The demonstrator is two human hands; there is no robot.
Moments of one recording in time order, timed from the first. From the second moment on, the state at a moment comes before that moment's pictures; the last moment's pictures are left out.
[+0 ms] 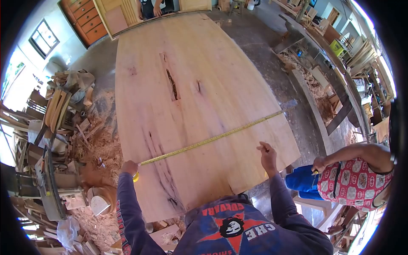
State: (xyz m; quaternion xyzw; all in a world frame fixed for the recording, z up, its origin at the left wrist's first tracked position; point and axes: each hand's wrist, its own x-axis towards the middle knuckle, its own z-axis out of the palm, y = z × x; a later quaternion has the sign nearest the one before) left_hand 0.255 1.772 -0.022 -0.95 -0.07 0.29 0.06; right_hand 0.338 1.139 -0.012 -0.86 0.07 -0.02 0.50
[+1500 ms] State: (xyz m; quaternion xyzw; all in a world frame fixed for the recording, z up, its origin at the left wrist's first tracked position) left_hand 0.250 1.770 -0.039 -0.95 -0.22 0.22 -0.05; right_hand 0.359 1.201 -0.006 -0.84 0.01 -0.03 0.54
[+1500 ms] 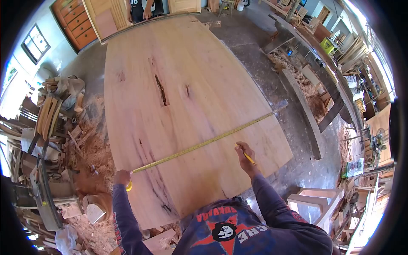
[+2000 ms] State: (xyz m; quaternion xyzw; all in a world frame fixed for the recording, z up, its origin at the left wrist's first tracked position) left_hand 0.236 1.761 -0.049 -0.96 -0.24 0.13 -0.05; right_hand 0.399 1.182 -0.070 -0.92 -0.26 -0.18 0.23
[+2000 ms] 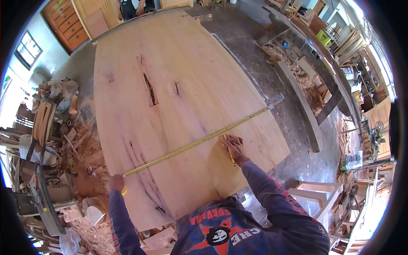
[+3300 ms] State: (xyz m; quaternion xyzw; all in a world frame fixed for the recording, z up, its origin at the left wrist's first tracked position) left_hand 0.219 1.753 -0.033 -0.96 -0.22 0.14 -0.11; right_hand 0.395 1.173 -0.070 -0.93 -0.26 -0.12 0.21
